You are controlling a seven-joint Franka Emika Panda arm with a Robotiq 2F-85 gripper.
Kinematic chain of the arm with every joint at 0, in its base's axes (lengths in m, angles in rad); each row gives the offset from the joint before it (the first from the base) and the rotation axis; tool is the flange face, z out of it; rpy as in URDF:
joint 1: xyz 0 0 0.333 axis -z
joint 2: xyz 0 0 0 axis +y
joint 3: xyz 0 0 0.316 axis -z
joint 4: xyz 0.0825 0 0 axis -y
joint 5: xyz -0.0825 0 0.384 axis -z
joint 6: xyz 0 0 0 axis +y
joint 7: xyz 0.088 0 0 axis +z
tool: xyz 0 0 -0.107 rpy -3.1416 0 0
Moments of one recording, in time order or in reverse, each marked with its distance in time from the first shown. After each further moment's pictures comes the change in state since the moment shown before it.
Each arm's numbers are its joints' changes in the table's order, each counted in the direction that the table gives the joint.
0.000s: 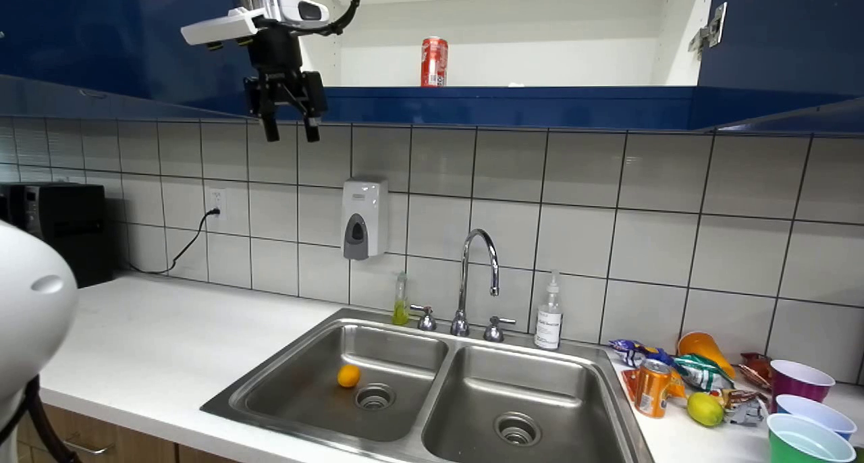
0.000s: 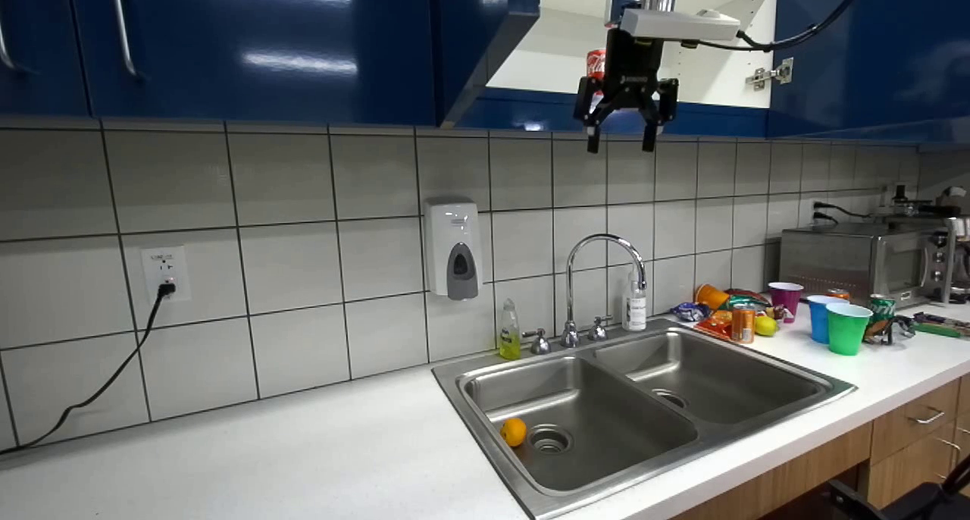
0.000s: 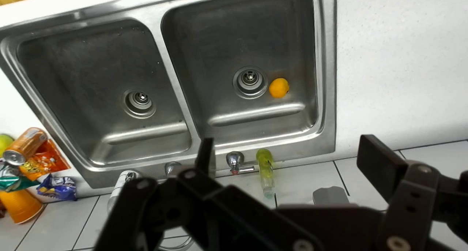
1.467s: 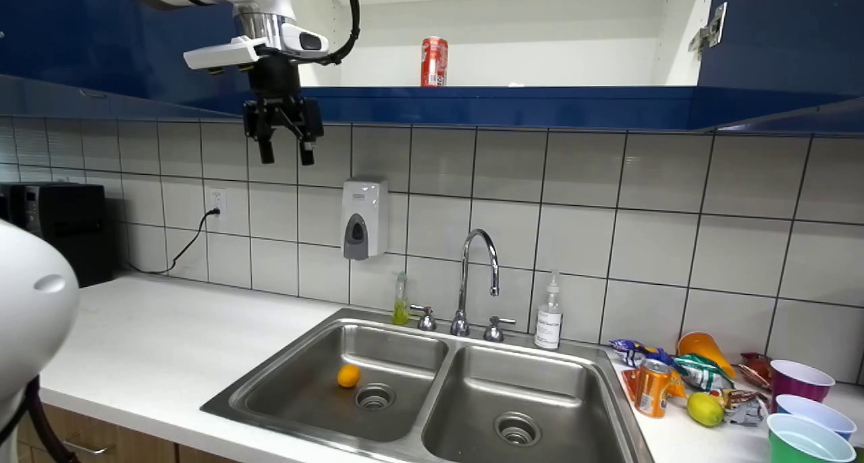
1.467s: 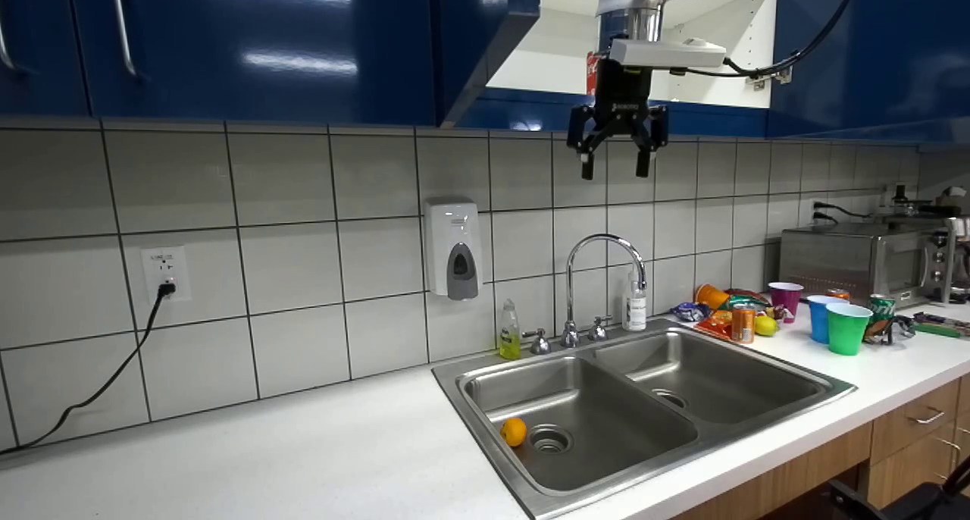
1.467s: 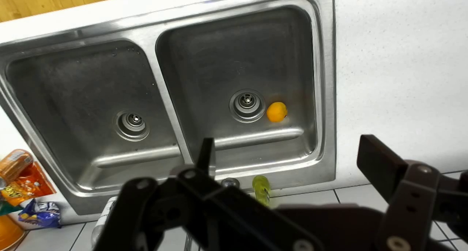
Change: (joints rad) arm -0.009 0.054 -0.011 -0.030 -0.017 -0.007 0.001
